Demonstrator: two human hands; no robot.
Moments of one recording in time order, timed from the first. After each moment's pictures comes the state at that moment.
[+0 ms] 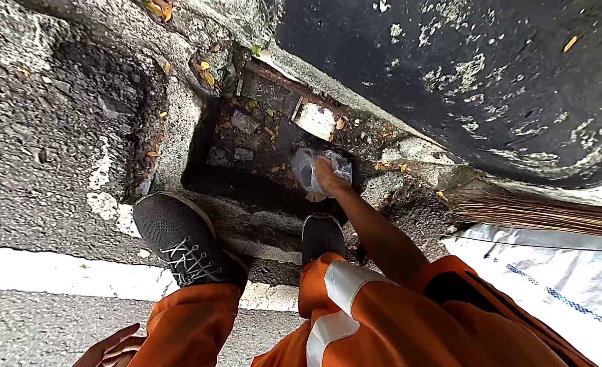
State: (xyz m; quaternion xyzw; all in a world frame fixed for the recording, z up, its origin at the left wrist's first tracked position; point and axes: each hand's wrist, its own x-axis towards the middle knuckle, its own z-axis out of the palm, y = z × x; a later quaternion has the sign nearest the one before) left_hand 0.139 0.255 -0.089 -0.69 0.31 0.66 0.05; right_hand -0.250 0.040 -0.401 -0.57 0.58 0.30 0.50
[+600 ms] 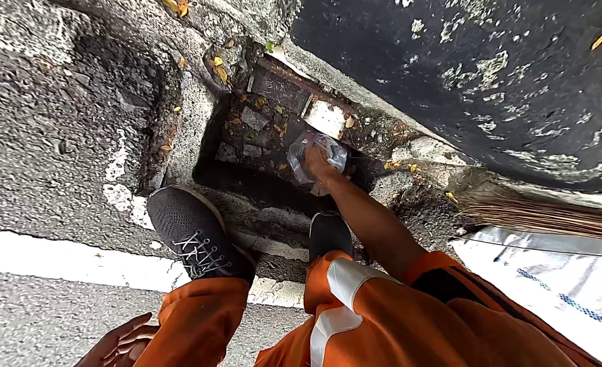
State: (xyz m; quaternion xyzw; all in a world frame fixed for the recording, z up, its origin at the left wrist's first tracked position) left_hand 0.139 0.259 -0.088 -0.69 0.30 0.66 0.05; right_hand -0.213 0.038 -0.462 -0.62 0.57 0.31 0.45
